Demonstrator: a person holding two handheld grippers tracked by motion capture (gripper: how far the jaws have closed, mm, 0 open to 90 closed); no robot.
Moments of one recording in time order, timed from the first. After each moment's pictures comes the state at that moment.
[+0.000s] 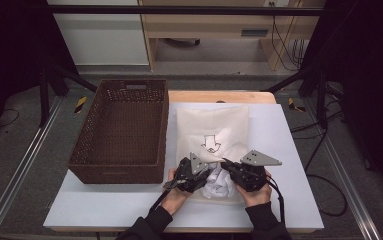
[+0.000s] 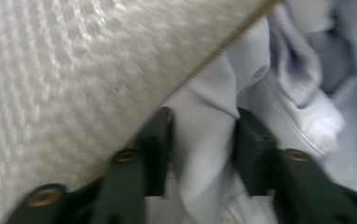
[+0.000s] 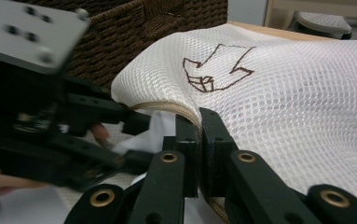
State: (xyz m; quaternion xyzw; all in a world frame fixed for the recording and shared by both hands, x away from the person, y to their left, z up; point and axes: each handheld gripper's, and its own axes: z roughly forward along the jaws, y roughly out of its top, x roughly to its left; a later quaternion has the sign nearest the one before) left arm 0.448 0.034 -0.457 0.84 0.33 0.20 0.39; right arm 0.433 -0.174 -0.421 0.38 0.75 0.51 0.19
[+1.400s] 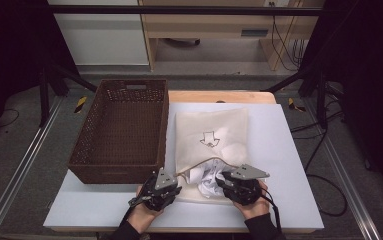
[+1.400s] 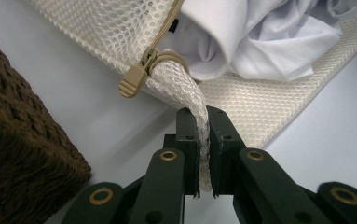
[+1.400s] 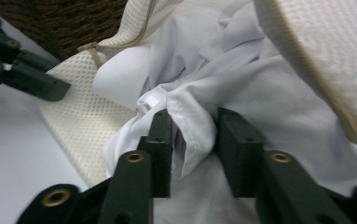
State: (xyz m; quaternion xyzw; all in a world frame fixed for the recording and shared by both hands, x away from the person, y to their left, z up) left arm 0.410 0.113 -0.463 0.85 0.34 0.14 0.38; right arm 0.413 -0.157 -0.447 0.38 0.80 0.42 0.20
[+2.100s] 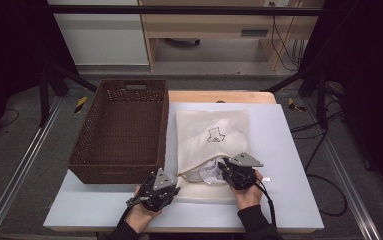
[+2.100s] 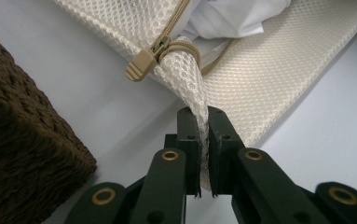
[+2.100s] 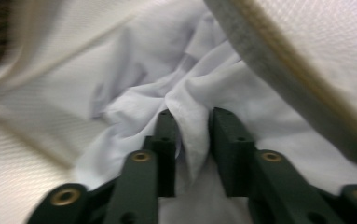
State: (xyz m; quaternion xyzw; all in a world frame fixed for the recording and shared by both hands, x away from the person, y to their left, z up) left arm 0.408 0.120 -0.461 0.85 0.33 0.14 0.38; right arm 0.448 -0.157 -0.458 0.44 0.75 0.42 0.25
